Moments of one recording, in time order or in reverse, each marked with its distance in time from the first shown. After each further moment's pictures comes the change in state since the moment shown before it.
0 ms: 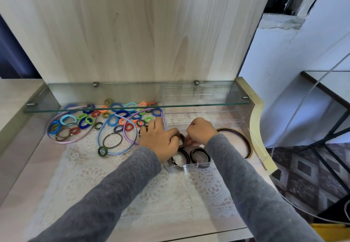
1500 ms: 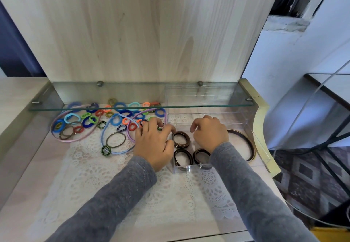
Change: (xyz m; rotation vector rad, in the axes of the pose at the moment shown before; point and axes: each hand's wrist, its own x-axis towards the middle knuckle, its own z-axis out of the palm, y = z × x) left_hand -0.016 -0.021 0.006 -0.185 0.253 0.043; right_hand -0.020 0.002 -0.005 -0.571 0.265 -0.270
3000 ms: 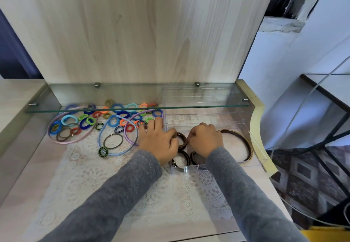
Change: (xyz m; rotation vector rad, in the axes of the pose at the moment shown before) left_hand 0.013 0.011 0.009 0.257 -0.082 0.052; right_hand -0.002 0.005 0.017 -0.038 -0.062 0.056
